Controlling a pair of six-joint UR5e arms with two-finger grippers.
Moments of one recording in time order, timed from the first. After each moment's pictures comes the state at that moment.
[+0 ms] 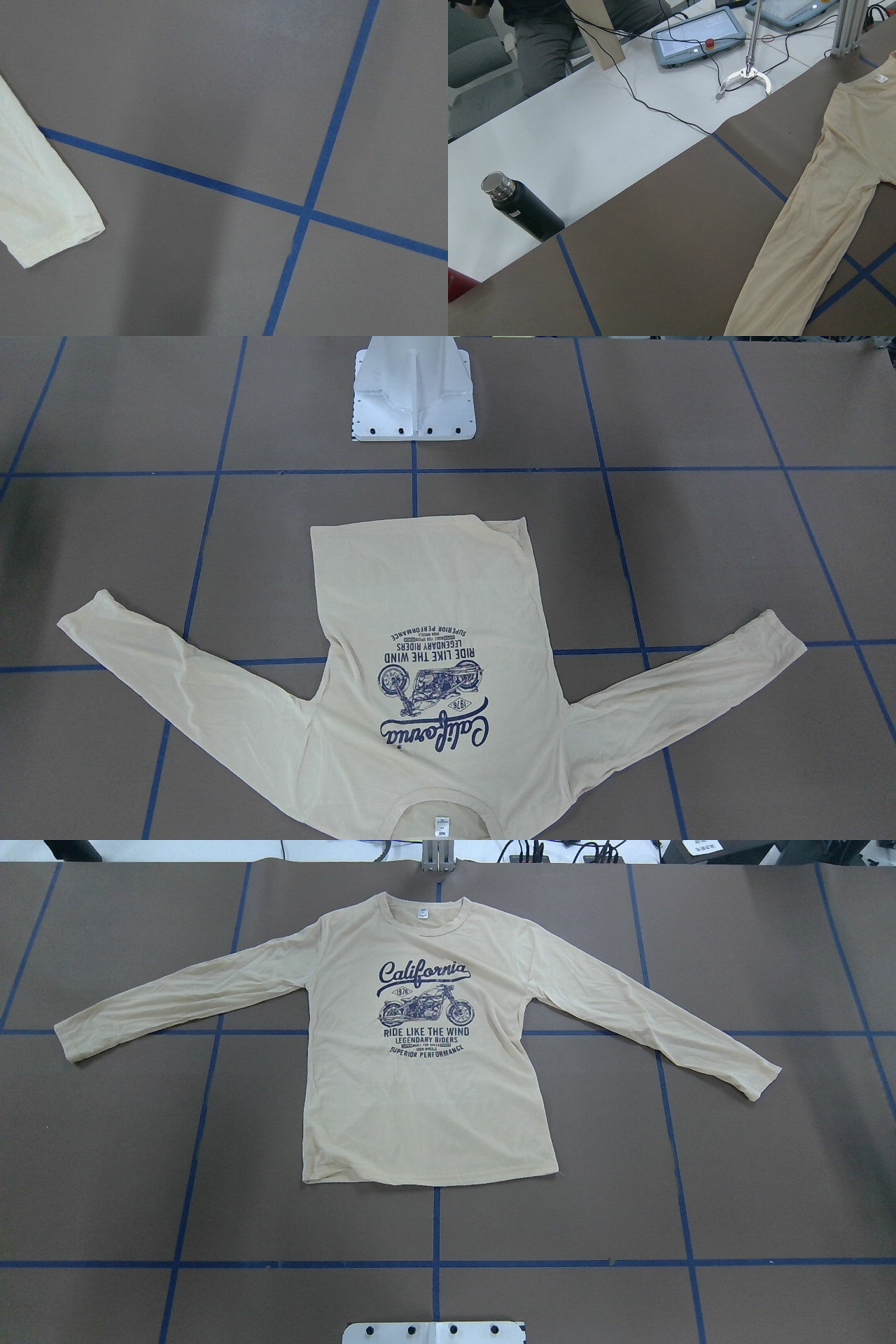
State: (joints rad) left arm -1.55 -1.54 -1.88 -2.29 -2.27 -0.09; right arm 1.49 -1.44 1.52 -1.59 2.39 -0.19
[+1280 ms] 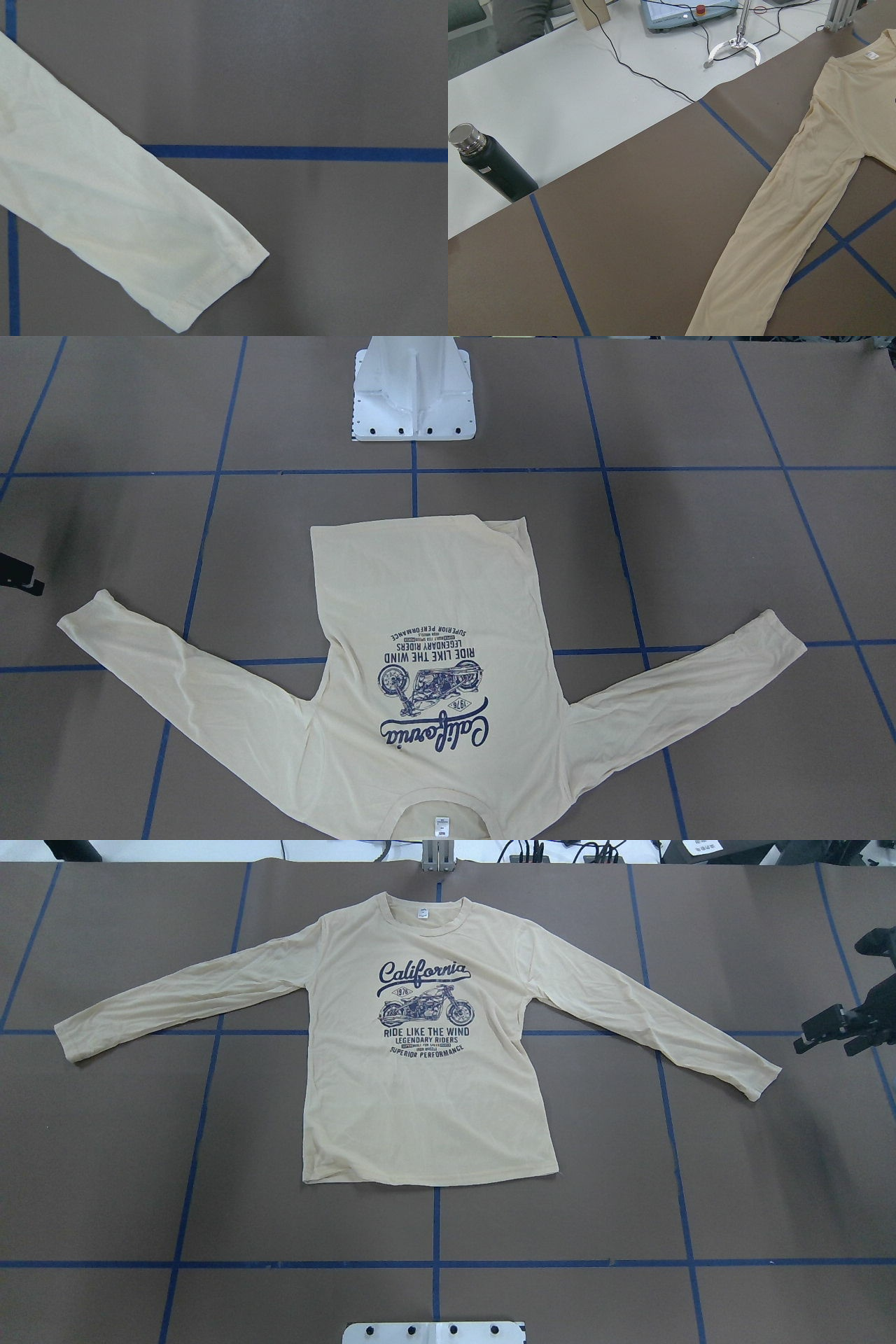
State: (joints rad) left arm -1.55 -1.48 -1.82 -2.30 -2.37 -0.09; right arm 1.17 -1.51 1.60 -1.28 2.38 0.55
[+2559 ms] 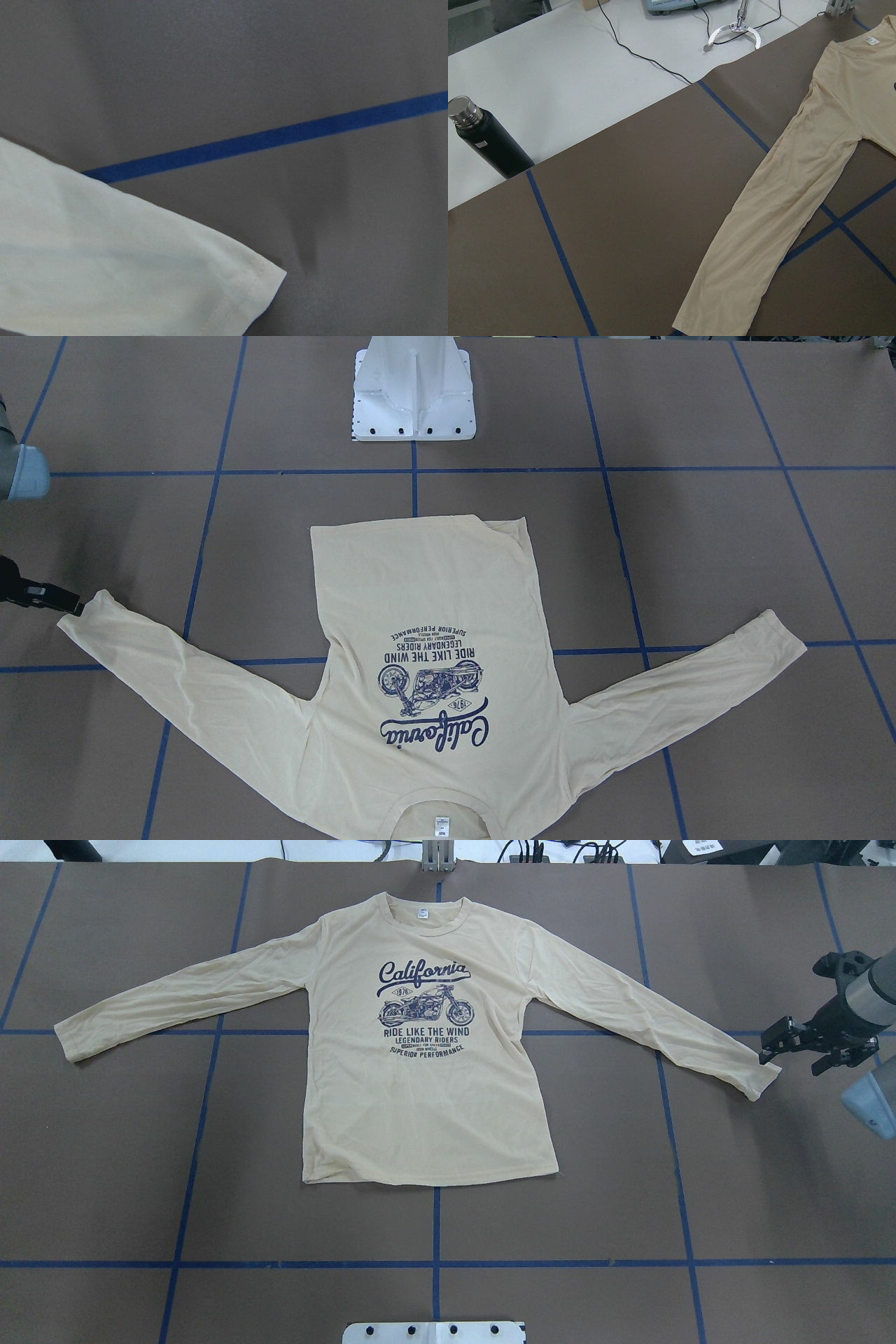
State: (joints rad) left arm -1.55 -1.47 -1.84 -2.30 -2.37 -0.09; right arm 1.10 -1.45 1.50 -1.27 2.32 0.82
